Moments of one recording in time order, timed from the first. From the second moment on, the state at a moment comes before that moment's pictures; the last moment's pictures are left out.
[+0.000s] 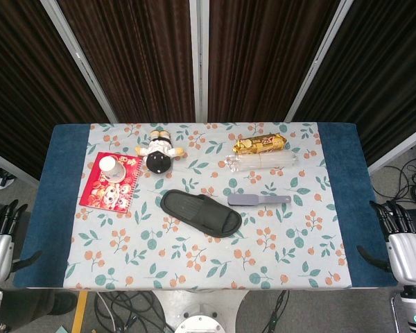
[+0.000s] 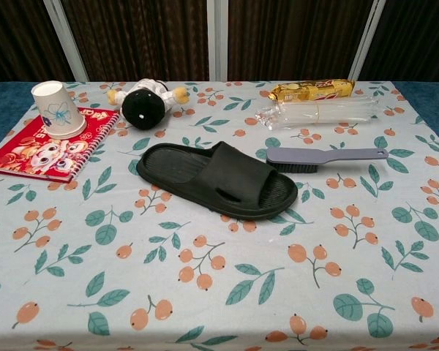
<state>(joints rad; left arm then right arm) -0.01 -1.18 -0.04 -1.59 1.49 1.55 0.03 0.06 -1.09 0.04 -1.60 -1.59 1.55 0.12</state>
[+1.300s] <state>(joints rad) -0.03 -1.20 -0.03 -1.55 1.44 1.46 -0.01 0.72 -1.48 0.19 -1.21 -1.13 0.62 -0.20</state>
